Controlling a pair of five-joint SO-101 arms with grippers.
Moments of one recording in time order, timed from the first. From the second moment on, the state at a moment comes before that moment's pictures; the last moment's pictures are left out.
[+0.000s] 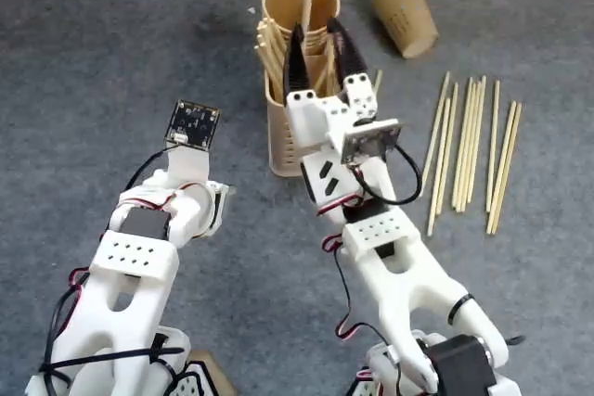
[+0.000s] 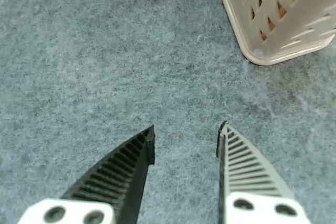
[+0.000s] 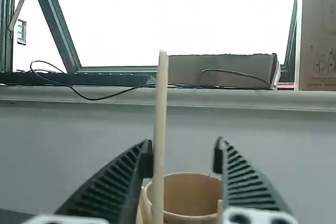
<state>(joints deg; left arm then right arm) 2.7 -42.0 61.7 41.9 0.2 -27.3 -19.0 54.6 -54.2 4.9</state>
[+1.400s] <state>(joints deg) 2.7 -42.0 61.7 41.9 0.0 1.6 -2.7 37.5 25.5 7.4</state>
